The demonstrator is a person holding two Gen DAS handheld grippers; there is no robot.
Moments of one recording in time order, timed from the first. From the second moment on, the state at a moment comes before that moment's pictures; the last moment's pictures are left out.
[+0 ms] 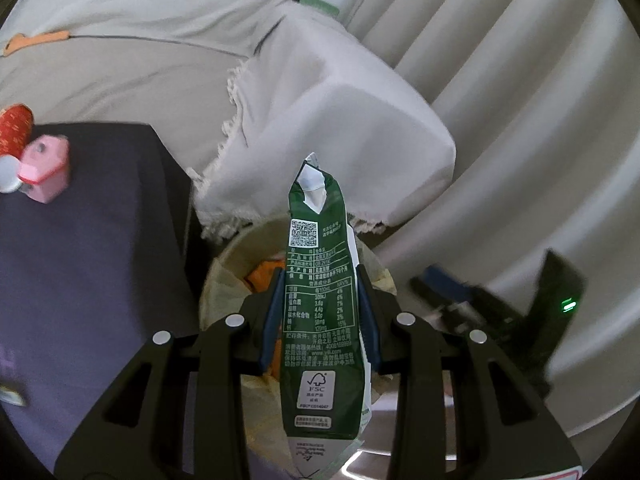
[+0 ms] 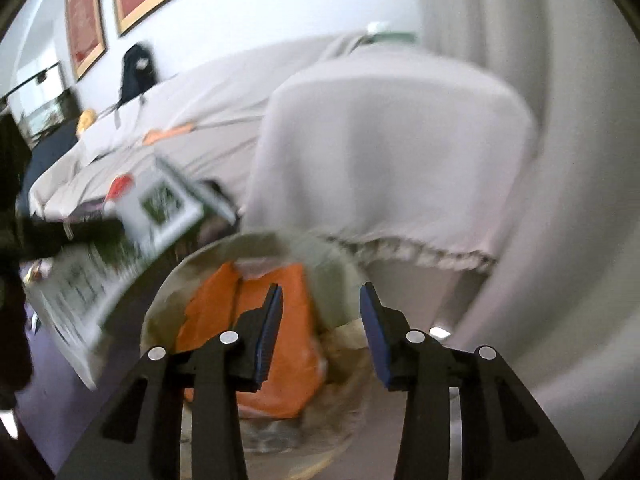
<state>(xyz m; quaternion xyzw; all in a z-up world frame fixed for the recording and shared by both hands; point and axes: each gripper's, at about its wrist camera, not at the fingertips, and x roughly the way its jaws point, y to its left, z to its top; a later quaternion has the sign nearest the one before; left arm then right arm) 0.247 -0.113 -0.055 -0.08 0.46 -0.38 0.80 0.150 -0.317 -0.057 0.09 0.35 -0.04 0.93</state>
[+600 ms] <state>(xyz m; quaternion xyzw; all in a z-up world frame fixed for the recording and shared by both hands) 0.245 -0.205 -0.144 0.08 0.49 -0.35 0.80 0.151 -0.352 -0.061 0.15 0.32 -0.05 0.94</state>
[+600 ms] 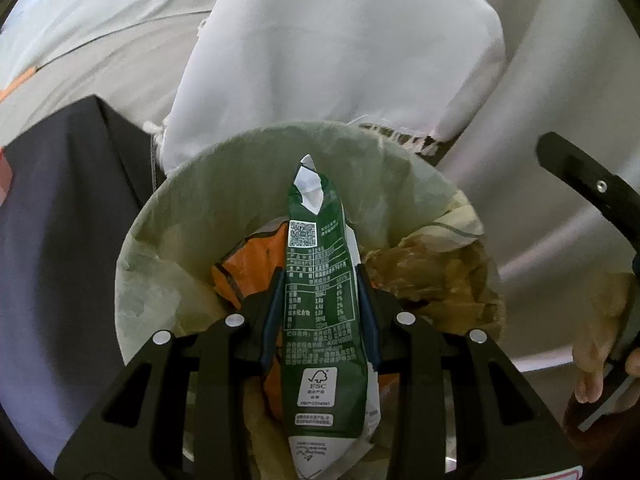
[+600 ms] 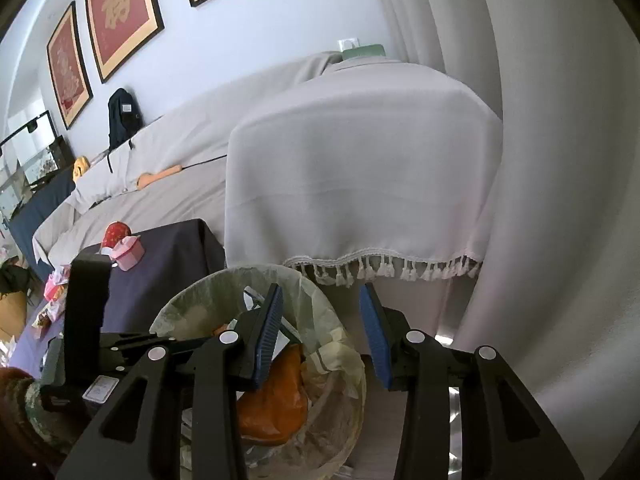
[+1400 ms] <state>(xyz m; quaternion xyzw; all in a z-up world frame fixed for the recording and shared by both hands) 0.217 0.021 -0.033 0.00 0.35 -0.26 0.90 0.172 -0.272 -0.045 0.11 0.32 0.02 0.94</state>
